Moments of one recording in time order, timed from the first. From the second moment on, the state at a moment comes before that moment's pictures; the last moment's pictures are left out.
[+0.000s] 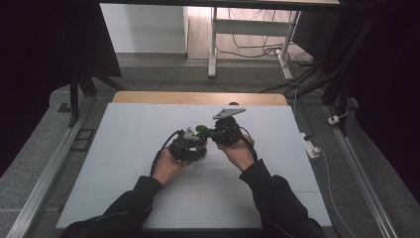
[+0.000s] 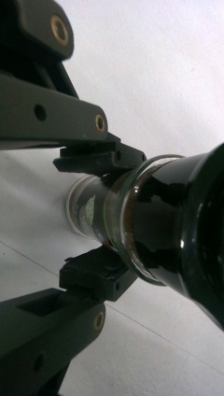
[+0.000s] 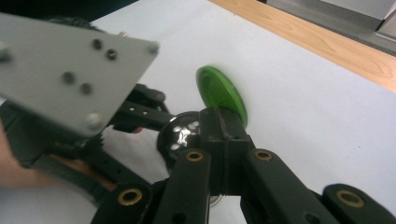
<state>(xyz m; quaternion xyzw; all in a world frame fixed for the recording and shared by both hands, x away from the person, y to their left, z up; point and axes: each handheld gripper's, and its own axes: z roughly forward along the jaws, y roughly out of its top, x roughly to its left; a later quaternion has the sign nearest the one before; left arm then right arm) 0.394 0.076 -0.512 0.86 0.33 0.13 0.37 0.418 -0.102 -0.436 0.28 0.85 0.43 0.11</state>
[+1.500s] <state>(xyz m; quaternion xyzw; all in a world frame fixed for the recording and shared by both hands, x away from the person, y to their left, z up) 0.378 0.096 -0.493 0.87 0.33 0.07 0.36 0.396 -0.124 -0.432 0.29 0.85 0.43 0.10</state>
